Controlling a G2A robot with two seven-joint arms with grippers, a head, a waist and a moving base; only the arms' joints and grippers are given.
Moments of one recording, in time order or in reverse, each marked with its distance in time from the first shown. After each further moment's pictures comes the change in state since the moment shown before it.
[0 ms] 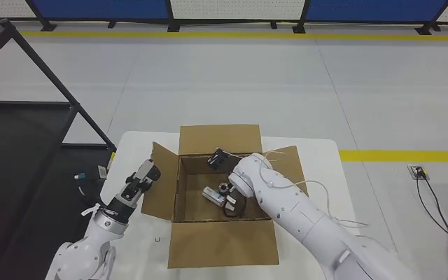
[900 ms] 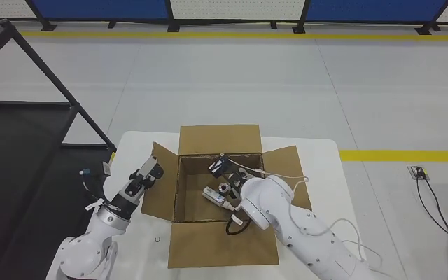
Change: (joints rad) left arm -0.036 0.005 0.016 0.031 -0.006 0.012 -0.020; right arm -0.332 0.186 0.275 -0.677 -0.268 0.058 0.125
